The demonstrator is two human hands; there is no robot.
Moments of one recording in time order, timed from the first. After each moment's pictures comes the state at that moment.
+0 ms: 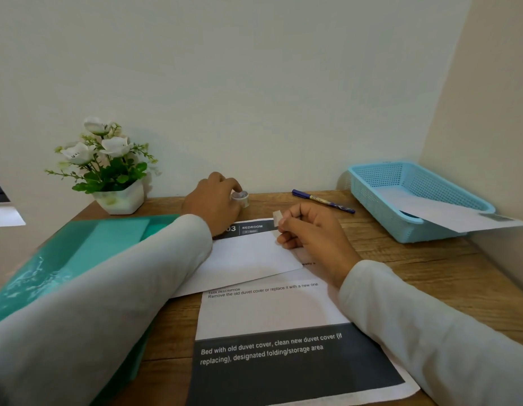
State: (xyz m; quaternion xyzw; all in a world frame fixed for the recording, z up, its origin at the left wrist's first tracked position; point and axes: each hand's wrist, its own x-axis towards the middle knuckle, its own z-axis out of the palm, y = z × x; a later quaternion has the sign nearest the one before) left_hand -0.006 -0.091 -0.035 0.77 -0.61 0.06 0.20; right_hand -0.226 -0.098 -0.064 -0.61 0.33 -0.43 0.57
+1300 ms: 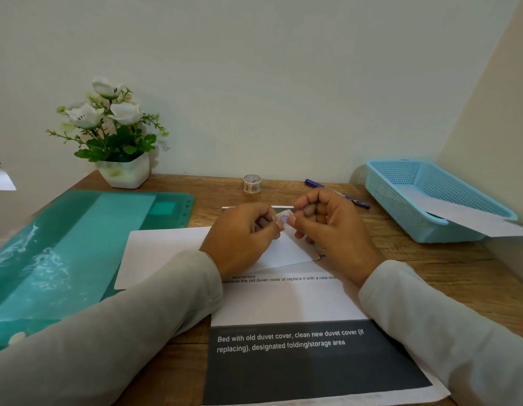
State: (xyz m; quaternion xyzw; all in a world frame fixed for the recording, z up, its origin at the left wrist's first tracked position) left_hand -0.055 -0.020 -0.068 0.61 -0.63 -0.18 0.45; right_hand -0.225 -0.089 -0.063 -0.69 0.29 -0.45 0.49
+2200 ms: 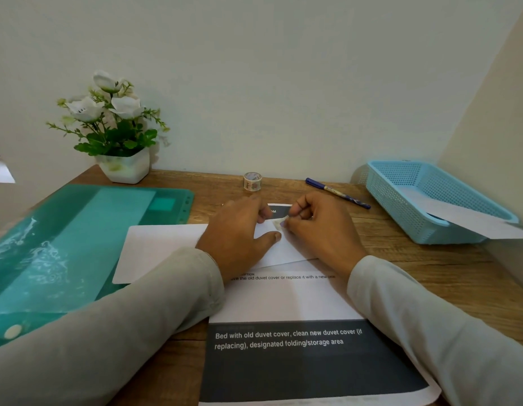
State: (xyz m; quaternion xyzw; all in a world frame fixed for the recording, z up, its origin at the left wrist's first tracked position) left_hand -0.045 -0.029 -0.088 0.66 -0.66 -0.01 0.35; right_hand -0.209 -0.105 -0.069 -0.77 0.46 -0.36 0.26
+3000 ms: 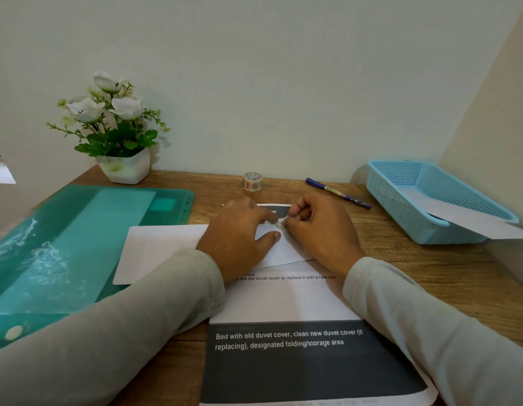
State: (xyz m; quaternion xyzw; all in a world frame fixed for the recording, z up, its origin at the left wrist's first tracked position) left_hand -0.047 -0.027 -0.084 0.69 -0.67 0.01 0.28; right_hand -0.206 -0.104 -0.071 -0.78 0.47 -0.34 0.22
